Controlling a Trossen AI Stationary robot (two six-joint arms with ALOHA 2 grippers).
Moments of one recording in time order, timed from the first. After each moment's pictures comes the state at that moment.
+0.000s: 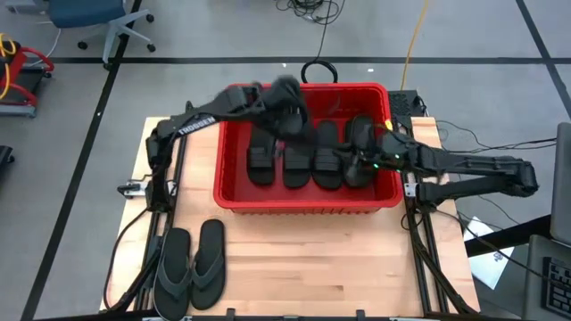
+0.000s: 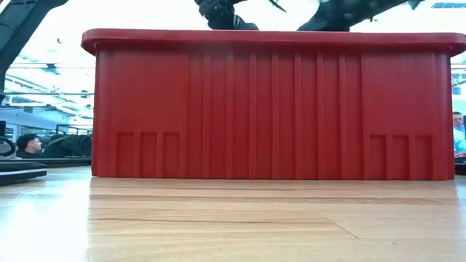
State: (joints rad) left arm 0.34 1.94 2.19 -1.16 0.11 0.63; right arm -0.18 0.94 0.82 -0.08 0.19 0.14
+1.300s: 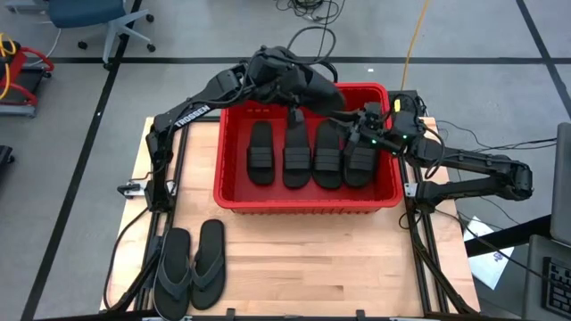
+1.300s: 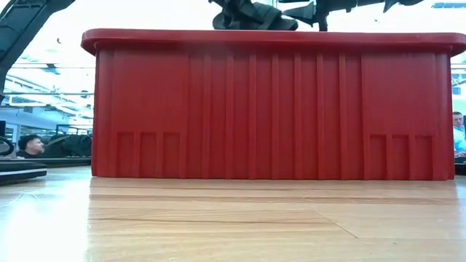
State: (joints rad) left arm 0.42 1.96 2.28 -0.78 0.20 0.21; right arm -0.34 1.02 0.88 0.32 0.08 0.37
